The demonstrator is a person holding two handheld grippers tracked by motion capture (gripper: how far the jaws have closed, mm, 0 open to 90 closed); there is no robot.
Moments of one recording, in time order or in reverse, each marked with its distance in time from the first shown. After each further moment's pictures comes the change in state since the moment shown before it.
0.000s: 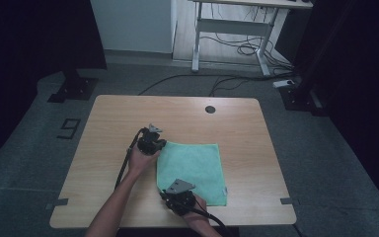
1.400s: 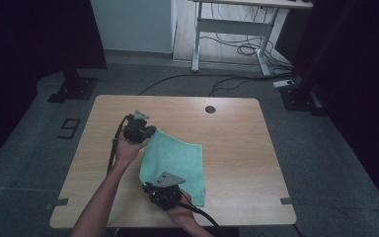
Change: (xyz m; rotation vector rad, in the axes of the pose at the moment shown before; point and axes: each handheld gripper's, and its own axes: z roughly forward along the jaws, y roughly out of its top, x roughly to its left) left arm 0.022 0.029 -0.068 -0.087 0.038 -0.033; right arm 0.025 0.048 0.005 -0.151 0.078 0.039
